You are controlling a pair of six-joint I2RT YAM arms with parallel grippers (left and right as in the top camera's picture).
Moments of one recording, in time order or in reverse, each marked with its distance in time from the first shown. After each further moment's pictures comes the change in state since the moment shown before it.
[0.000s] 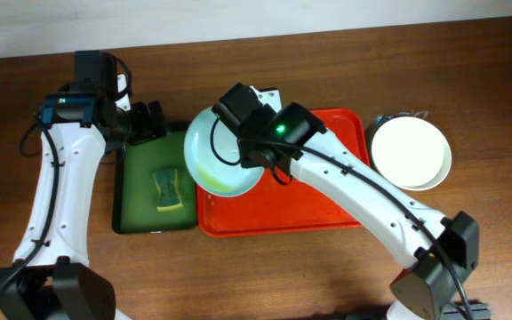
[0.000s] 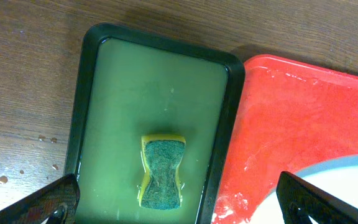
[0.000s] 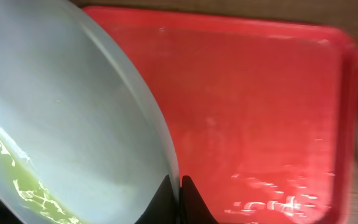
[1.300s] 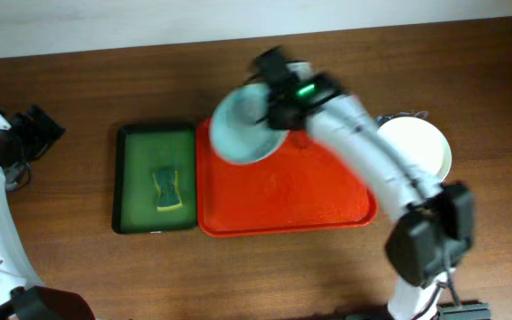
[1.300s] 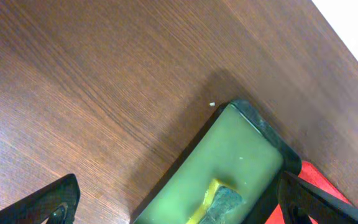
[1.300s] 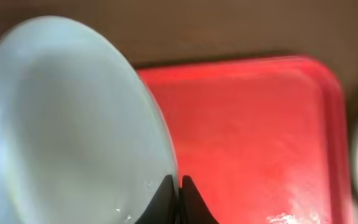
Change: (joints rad) left arm 0.467 -0.086 0.021 -0.008 0.074 -0.103; right arm -0.271 0.098 0.014 0.129 -0.091 -0.076
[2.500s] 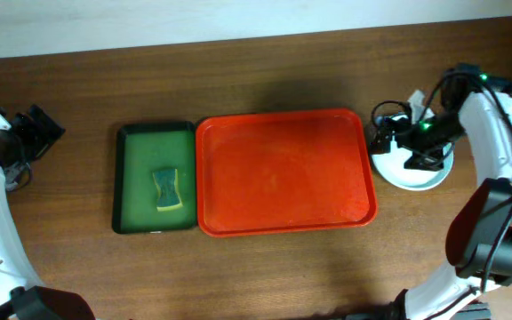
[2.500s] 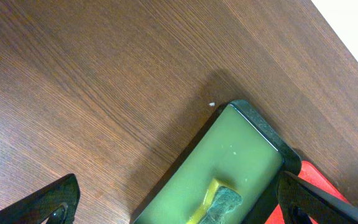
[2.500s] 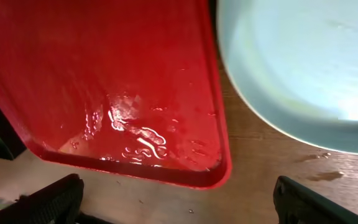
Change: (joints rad) left arm 0.000 0.000 0.000 0.000 0.000 0.000; right arm -0.726 -0.061 -0.248 -0.303 -0.609 -0.600
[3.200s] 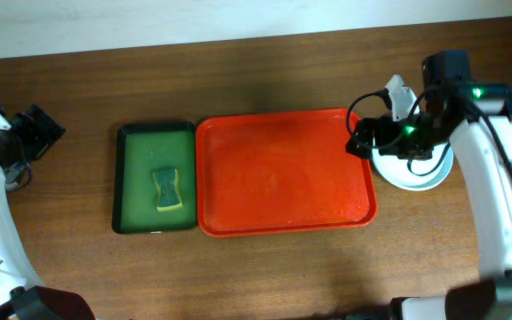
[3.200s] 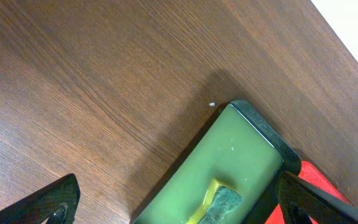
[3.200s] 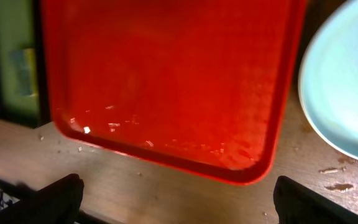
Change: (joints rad) left arm 0.000 0.000 0.000 0.001 0.000 0.000; right arm 0.210 -0.325 0.004 -0.001 0.011 -0.003
